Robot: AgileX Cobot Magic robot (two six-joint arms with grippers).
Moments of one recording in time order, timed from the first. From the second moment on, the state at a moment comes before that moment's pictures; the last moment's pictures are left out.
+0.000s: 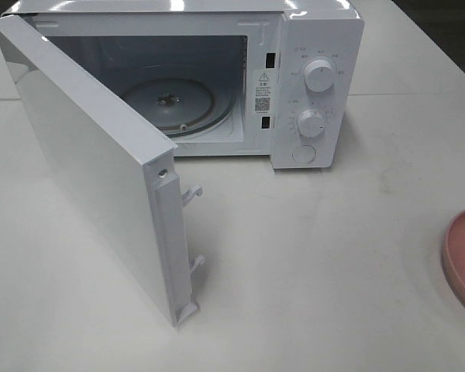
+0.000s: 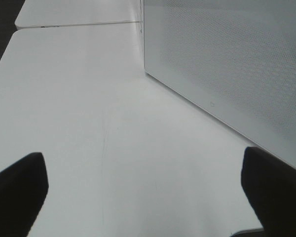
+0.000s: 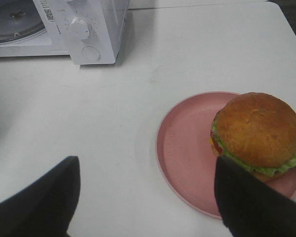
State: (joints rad) left arm -0.03 0.00 -0.50 -0.08 1.04 0.08; right arm 0.16 -0.01 -0.52 -0.07 1.05 0.17
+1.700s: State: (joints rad) left arm -0.03 0.00 -0.50 -0.08 1.04 0.08; right arm 0.16 -0.01 -0.52 -0.07 1.05 0.17
